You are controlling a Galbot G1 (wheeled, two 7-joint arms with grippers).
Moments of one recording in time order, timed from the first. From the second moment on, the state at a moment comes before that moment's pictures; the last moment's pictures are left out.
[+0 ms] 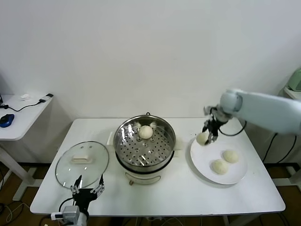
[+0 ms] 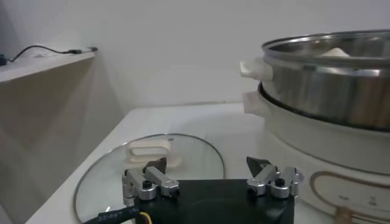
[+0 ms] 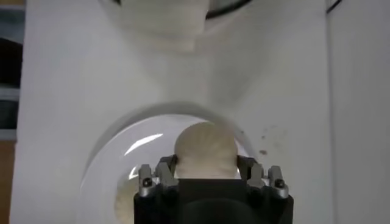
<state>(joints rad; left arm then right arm) 1.67 -1.42 -0.56 -2.03 -0.10 0.21 -0.12 0.79 0.91 -1.68 1.20 0.70 -0.27 -0.98</state>
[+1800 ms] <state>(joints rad) 1.65 -1.41 -0.55 -2.05 -0.12 0.24 -0.10 0.67 1.47 -1.61 0.98 0.93 -0.32 -0.94</state>
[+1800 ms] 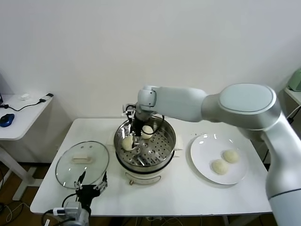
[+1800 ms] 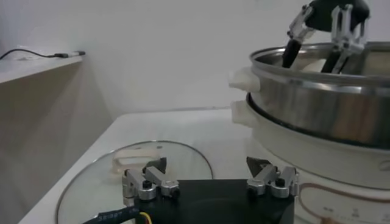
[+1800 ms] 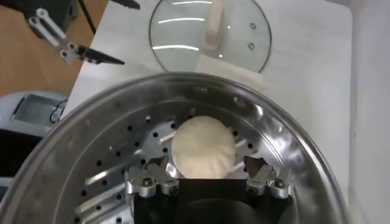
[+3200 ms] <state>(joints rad) 1.65 -1.42 -0.57 -2.02 -0.13 0.23 -0.10 0.47 0.67 -1.59 1.28 0.40 -0.28 -0.88</state>
